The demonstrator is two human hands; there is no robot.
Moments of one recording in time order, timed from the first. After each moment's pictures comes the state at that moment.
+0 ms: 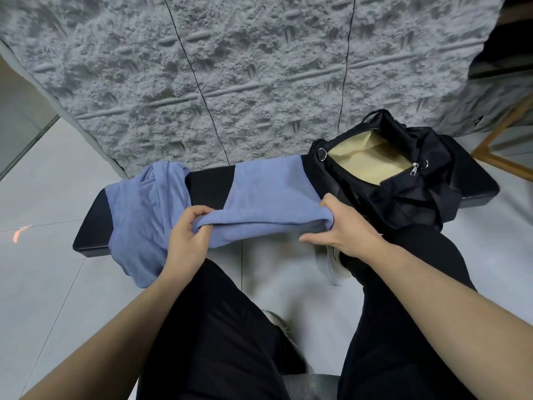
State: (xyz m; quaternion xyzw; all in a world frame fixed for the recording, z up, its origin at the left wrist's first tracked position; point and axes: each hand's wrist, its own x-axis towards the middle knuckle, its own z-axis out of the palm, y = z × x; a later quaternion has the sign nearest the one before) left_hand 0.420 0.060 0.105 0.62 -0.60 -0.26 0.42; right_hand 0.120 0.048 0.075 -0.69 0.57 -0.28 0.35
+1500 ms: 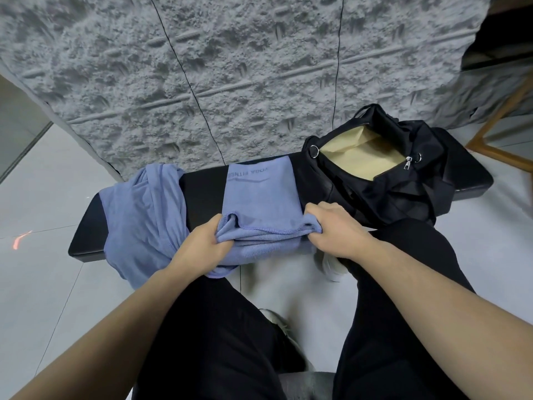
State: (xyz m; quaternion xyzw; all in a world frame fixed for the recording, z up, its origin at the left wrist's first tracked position) left_hand 0.406 0.046 0.102 0.64 -0.71 -0.27 0.14; right_hand 0.123 0.043 0.067 -0.76 0.57 -0.17 0.27
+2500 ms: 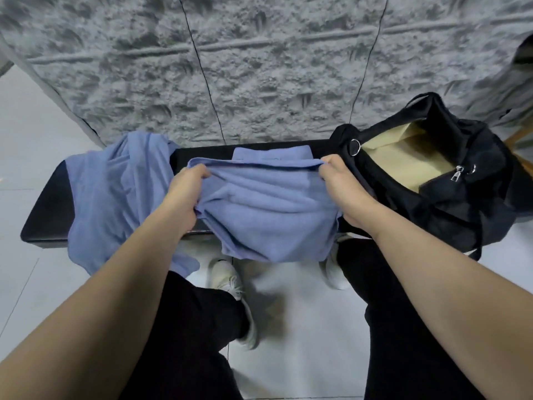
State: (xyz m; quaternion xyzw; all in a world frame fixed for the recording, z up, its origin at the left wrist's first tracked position) left_hand 0.437 -0.100 0.066 0.69 -0.26 -0.55 0.39; right_hand 0.169 -0.086 0.057 -0.49 0.64 -0.35 0.47
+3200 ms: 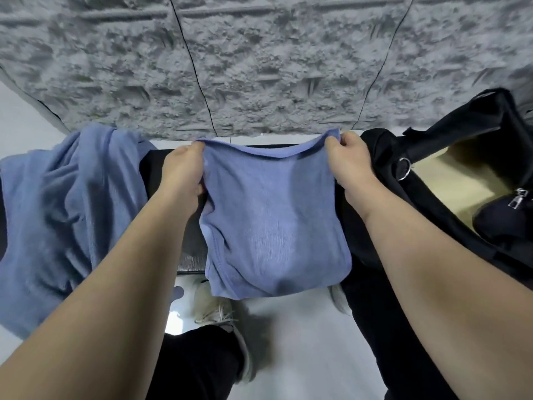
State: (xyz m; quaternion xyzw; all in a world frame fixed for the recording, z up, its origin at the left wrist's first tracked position) left_hand 0.426 -0.220 0.016 0.70 -0.25 -0.50 0.43; right_hand 0.183 -0.223 0.008 -0.40 0.71 -0.43 0.39
